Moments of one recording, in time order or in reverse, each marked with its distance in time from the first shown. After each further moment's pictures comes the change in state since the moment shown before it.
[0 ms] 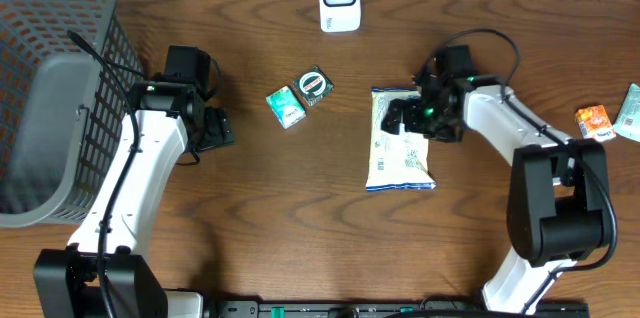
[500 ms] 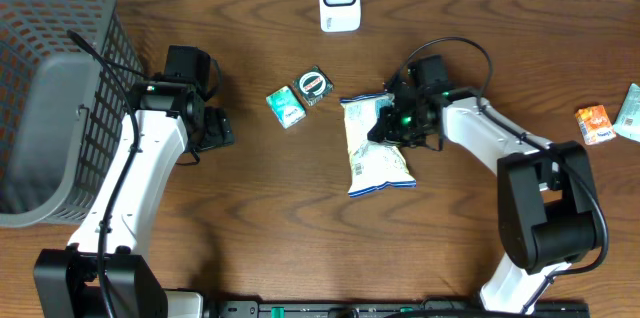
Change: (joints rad) left arm 0.000 0.000 0.000 0.000 0.000 0.000; right arm 0.087 -0.019 -0.066 0.116 -0.179 0.066
